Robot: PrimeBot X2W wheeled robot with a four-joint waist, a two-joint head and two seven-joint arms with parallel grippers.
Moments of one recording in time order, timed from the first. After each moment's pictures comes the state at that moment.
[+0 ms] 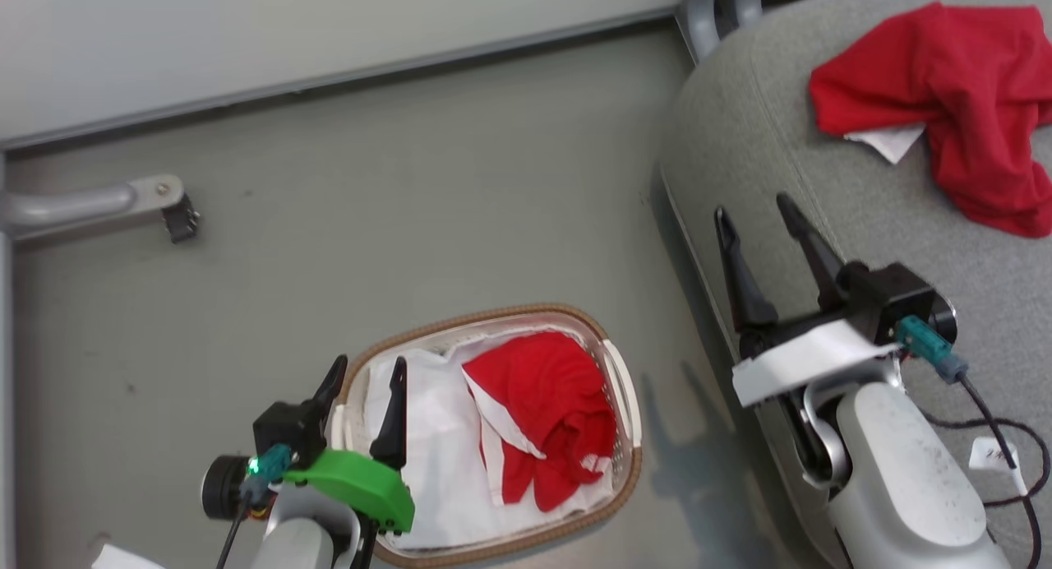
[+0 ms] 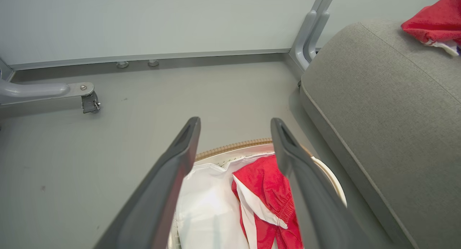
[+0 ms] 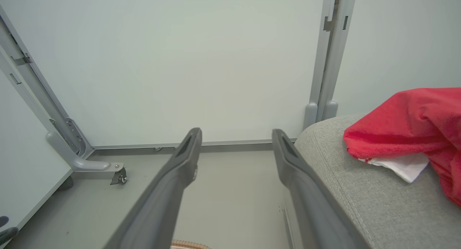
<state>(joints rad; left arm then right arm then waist) -0.21 0.05 -0.23 0.52 -0.28 -0.11 -0.26 -0.36 -0.06 0.16 0.26 0.21 0.13 -0.26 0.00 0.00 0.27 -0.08</state>
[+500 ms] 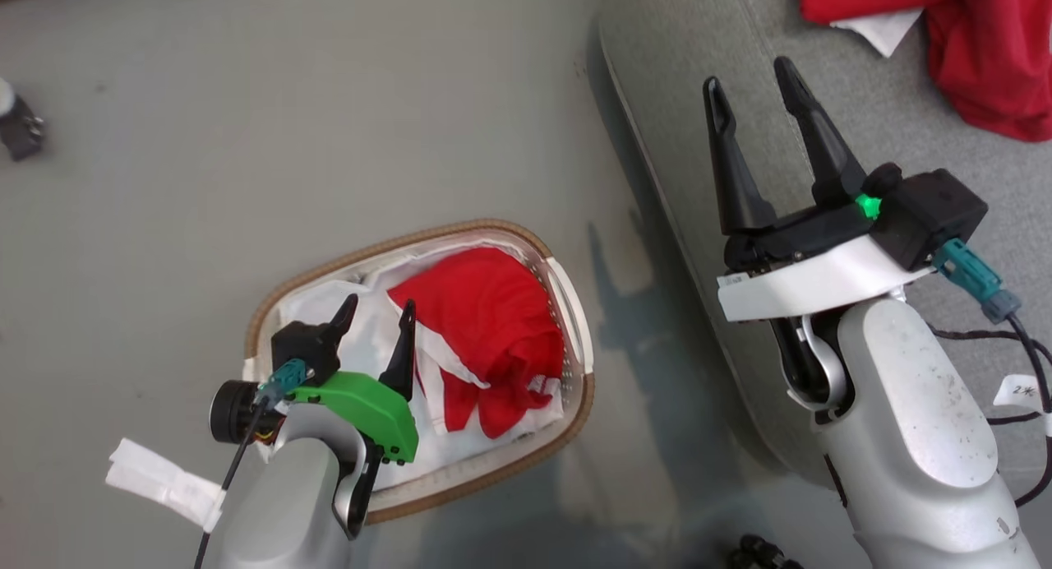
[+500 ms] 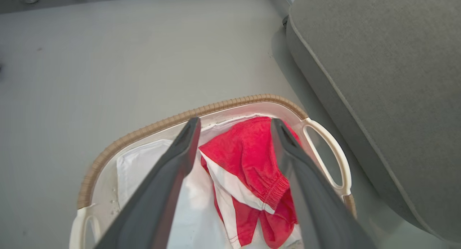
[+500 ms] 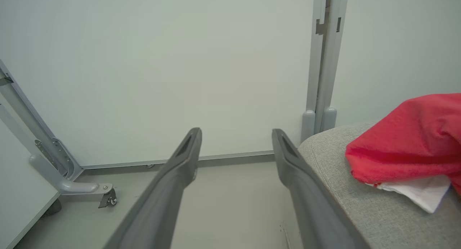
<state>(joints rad) -0.46 0.05 -0.32 0.76 -0.32 -0.12 -0.26 -0.50 -0.05 0.20 0.10 0.29 0.13 -0.26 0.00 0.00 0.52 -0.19</state>
